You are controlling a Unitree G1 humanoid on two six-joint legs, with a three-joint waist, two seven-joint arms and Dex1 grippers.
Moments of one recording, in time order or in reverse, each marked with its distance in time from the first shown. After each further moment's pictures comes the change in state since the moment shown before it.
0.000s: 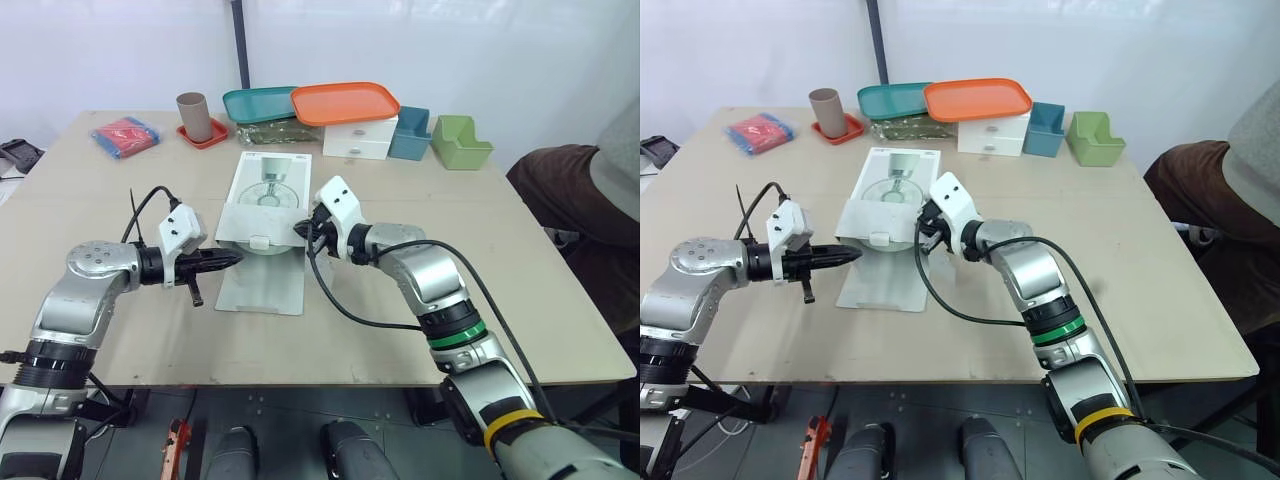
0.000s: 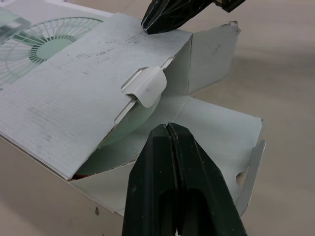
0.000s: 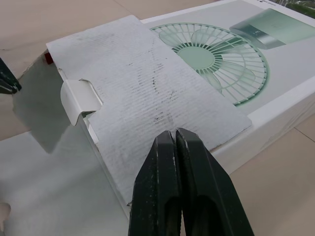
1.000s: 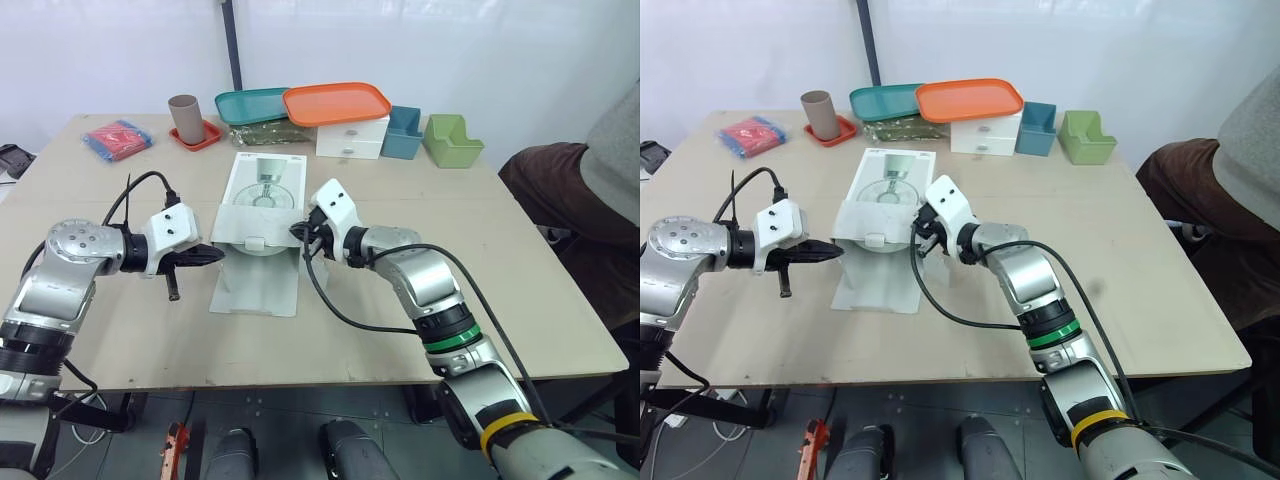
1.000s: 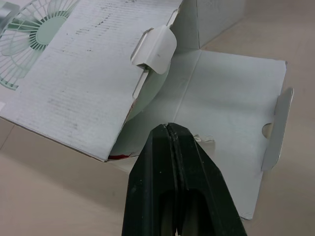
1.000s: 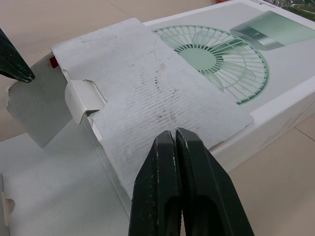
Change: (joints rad) left arm -0.072 0.144 -0.080 0.058 0.154 -0.108 -0.060; right arm 0.014 0.026 0.000 0.000 -0.018 -0.023 0.002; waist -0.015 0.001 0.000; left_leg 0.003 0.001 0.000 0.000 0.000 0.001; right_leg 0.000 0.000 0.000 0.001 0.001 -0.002
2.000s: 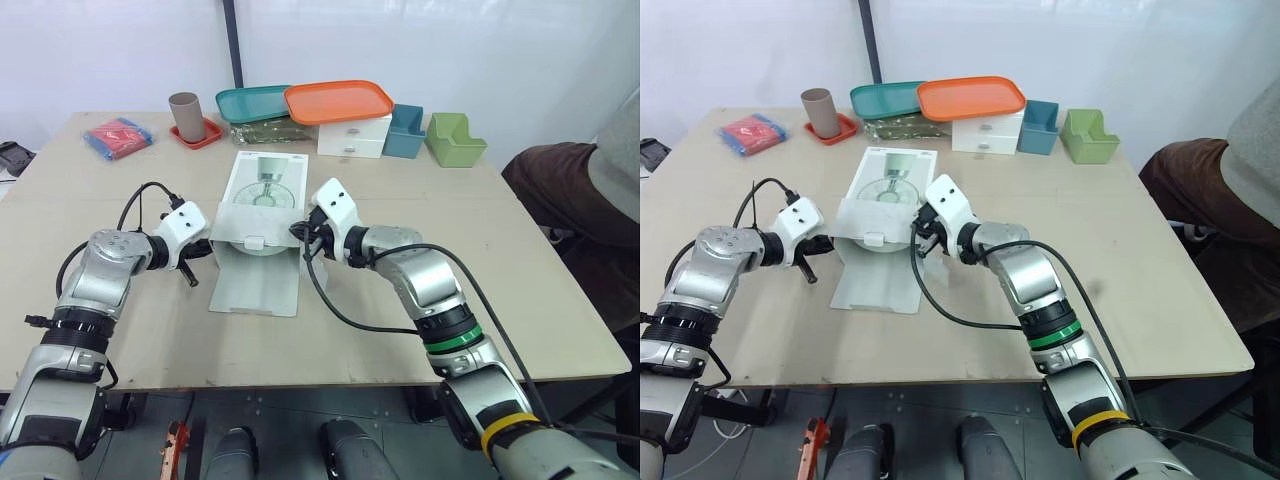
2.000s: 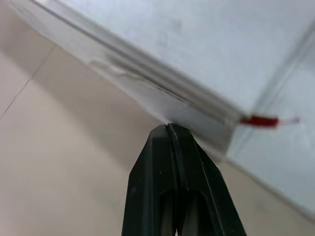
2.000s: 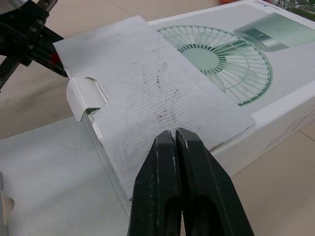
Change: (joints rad) left arm -0.120 -0.184 -0.014 0.326 0.156 0.010 0.246; right arm 0.004 -0.007 0.000 -0.021 0.000 0.009 0.008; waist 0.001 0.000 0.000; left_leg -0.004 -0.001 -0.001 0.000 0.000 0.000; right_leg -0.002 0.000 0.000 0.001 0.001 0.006
